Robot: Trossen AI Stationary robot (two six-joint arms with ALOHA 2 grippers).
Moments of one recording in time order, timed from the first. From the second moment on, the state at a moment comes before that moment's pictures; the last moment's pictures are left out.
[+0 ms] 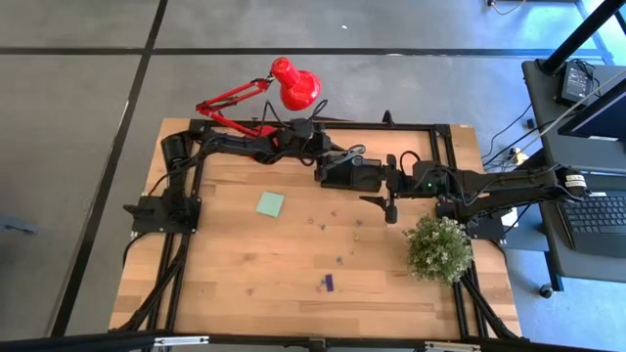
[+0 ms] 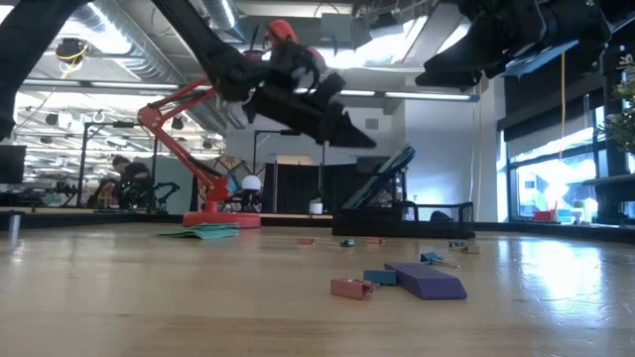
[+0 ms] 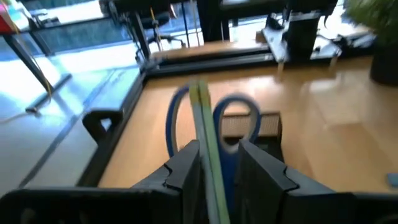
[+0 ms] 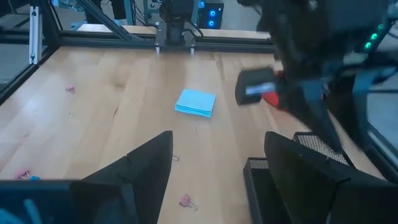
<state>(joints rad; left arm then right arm) 0.42 1.91 1.16 0.43 0.26 0.27 -0.05 0.92 0.53 0.07 0.05 -0.06</state>
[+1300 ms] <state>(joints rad) -0.15 1.64 1.13 -0.31 0.00 0.04 0.04 1.06 0.53 0.02 0.05 -0.03</state>
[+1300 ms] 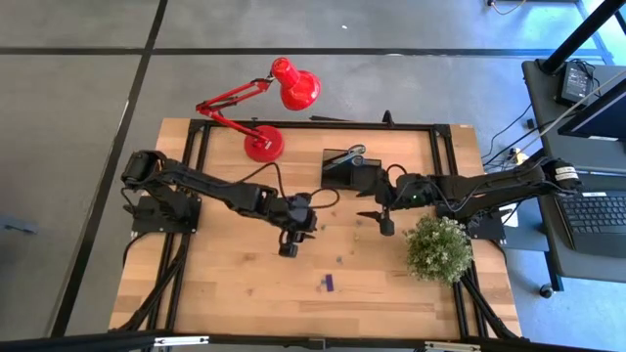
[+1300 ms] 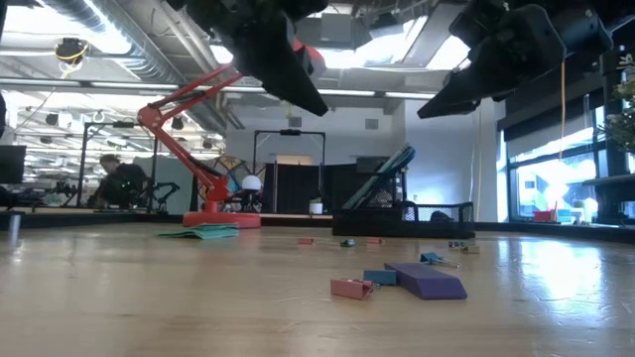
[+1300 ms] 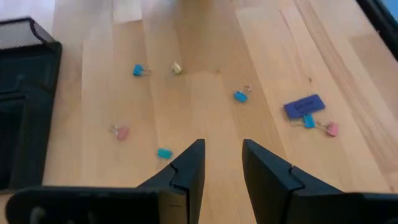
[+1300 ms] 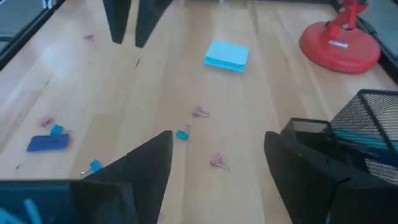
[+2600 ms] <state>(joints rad) -0.08 1.64 1.13 -0.67 -0.26 -0.42 0.05 1.07 0.53 0.04 0.05 -0.06</state>
